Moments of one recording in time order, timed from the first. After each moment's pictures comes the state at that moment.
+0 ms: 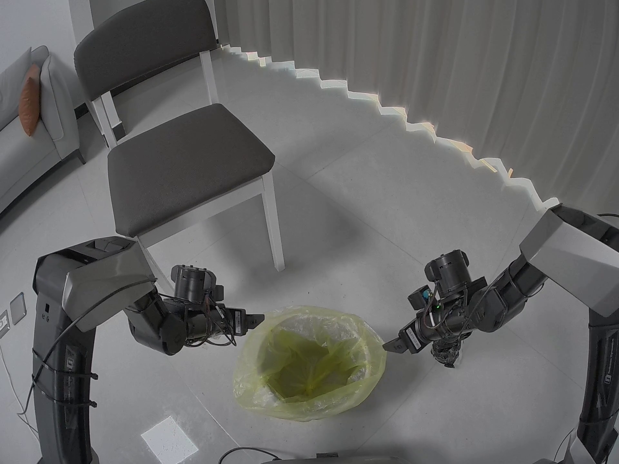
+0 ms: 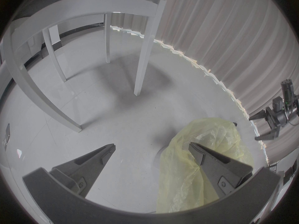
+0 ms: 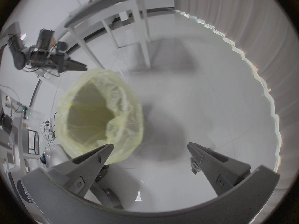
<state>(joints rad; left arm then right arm) -0.25 2.45 -1.02 -0.74 -0.17 -0.13 0.36 2.30 -1.04 -0.31 0.11 -0.20</state>
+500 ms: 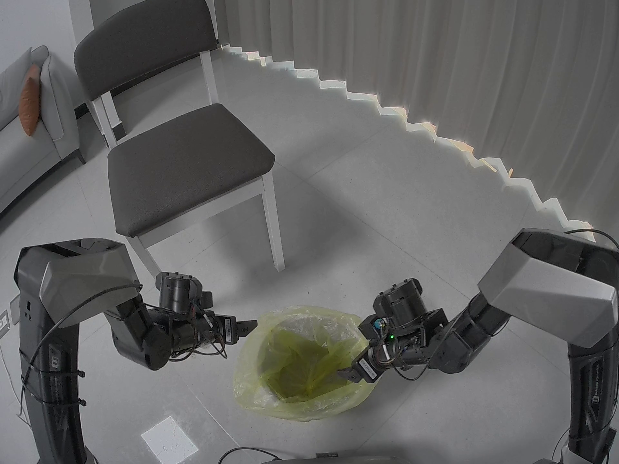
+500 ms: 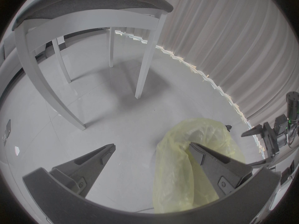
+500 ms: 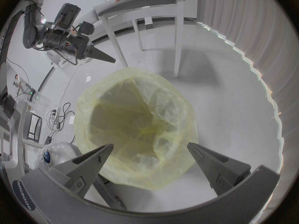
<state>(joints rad) -0.25 2.36 -0.81 -0.89 -0.18 -0.15 0.60 2.35 -1.01 -0.47 0.05 -0.17</state>
